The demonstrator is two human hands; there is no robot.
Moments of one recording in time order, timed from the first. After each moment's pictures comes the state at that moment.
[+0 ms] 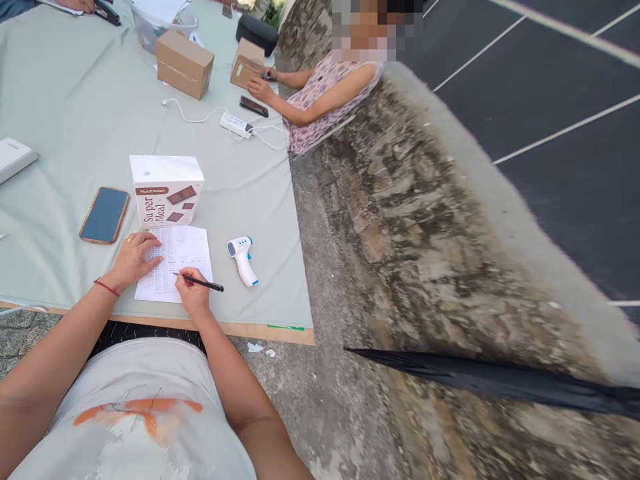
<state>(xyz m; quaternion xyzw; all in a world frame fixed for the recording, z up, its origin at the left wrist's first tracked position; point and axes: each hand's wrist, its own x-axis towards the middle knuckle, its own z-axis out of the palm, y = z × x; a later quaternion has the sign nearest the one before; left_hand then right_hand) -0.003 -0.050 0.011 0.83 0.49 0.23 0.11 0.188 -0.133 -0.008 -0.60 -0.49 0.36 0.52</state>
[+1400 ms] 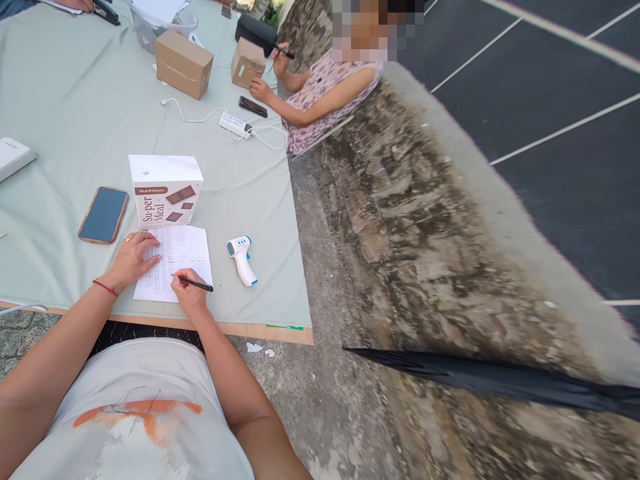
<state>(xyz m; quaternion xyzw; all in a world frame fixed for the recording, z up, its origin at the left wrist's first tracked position) -0.004 -0.047 0.006 0.84 0.48 0.24 0.10 0.188 -0.132 -0.013 -0.59 -0.54 0.34 0.50</state>
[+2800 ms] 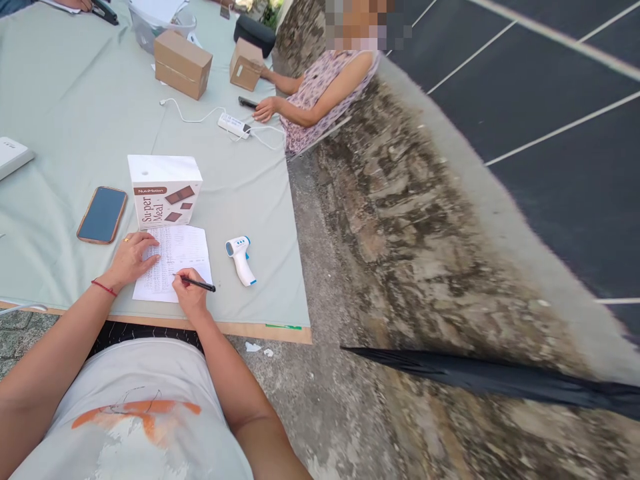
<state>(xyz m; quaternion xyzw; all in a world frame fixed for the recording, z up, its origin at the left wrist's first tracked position) -0.005 -0.047 0.006 0.84 0.48 0.24 0.10 0.187 -0.132 -0.014 -0.58 -0.52 0.33 0.54</state>
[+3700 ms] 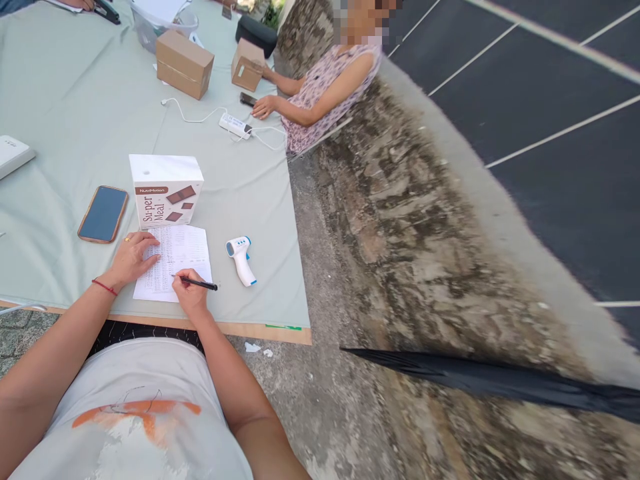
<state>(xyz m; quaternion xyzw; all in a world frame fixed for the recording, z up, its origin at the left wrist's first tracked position) -0.005 -0.046 0.006 0.84 0.48 0.24 0.11 0.189 -0.133 -0.014 -0.57 -0.53 0.34 0.53</state>
